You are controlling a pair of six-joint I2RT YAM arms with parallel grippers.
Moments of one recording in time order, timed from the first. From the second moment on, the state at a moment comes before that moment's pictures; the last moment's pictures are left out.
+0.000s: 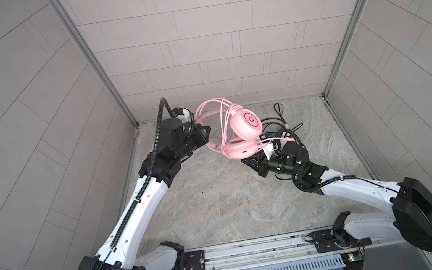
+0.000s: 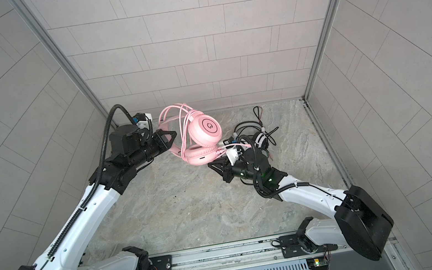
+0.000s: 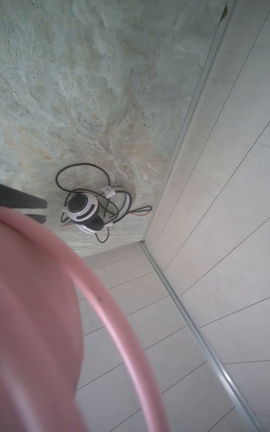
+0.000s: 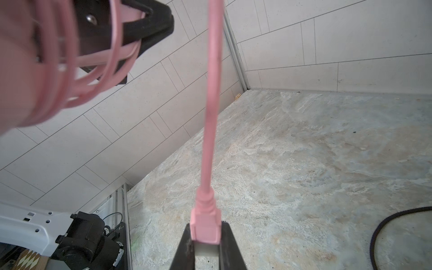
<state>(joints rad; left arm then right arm) -0.39 1.20 1.23 -0.40 0.18 -0.76 0.66 1.20 0.63 0.44 -0.35 0.41</state>
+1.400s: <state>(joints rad) -0.44 1.20 1.16 -0.59 -0.38 -0.93 1.01 1.42 1.29 -0.45 0.16 0.04</state>
